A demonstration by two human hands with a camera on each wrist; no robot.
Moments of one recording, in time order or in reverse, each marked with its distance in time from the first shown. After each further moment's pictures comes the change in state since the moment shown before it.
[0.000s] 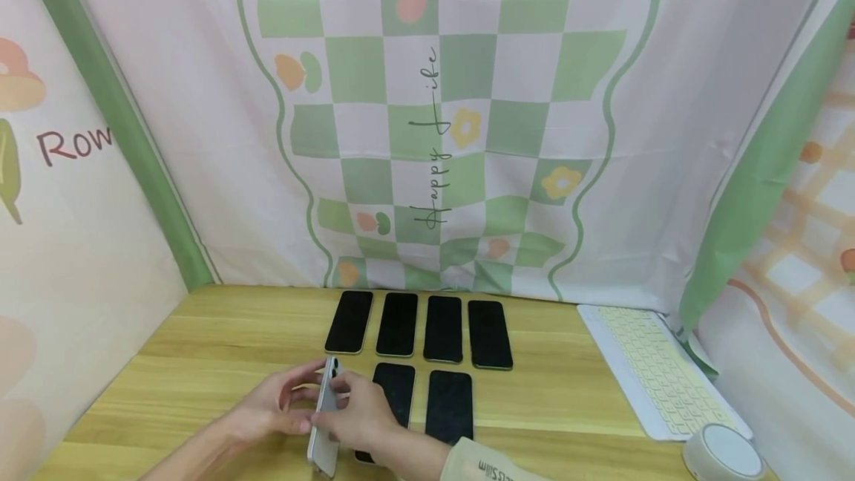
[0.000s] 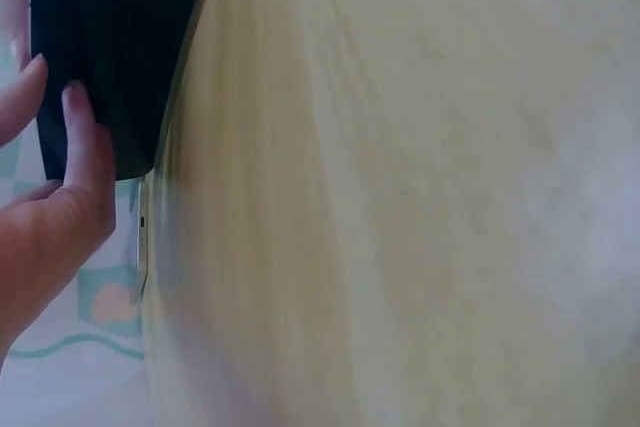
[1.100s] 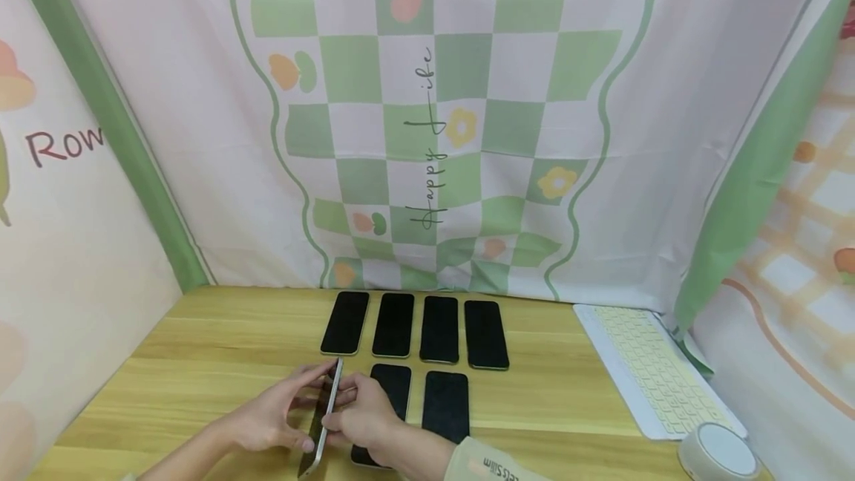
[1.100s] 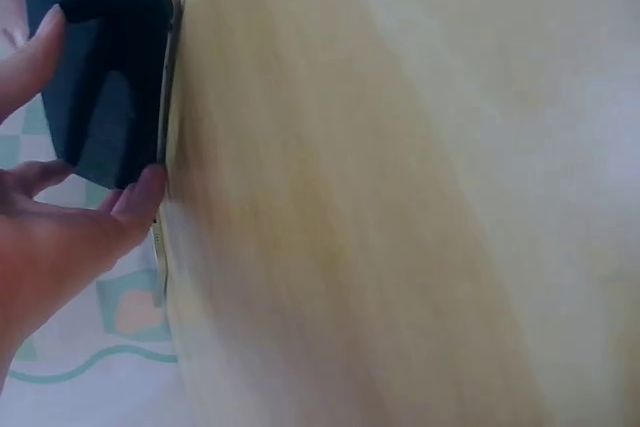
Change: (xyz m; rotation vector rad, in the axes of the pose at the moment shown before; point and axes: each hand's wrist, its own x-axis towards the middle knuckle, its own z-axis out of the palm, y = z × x) left_hand 0.008 0.002 0.005 0.408 -0.077 0.053; right_hand -0.001 0.009 -0.007 0.197 -0.050 0.036
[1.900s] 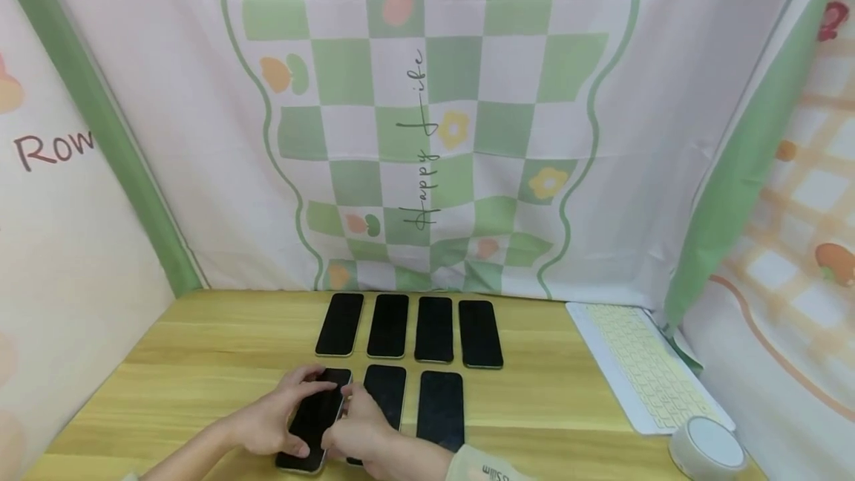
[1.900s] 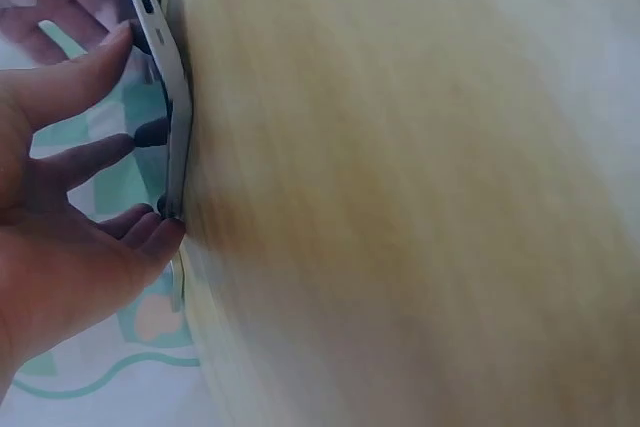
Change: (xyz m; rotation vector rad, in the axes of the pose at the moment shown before) left_hand 0.006 0.006 0.002 0.395 0.001 -0.136; right_hand -0.011 0.005 0.001 0.043 -0.020 0.037
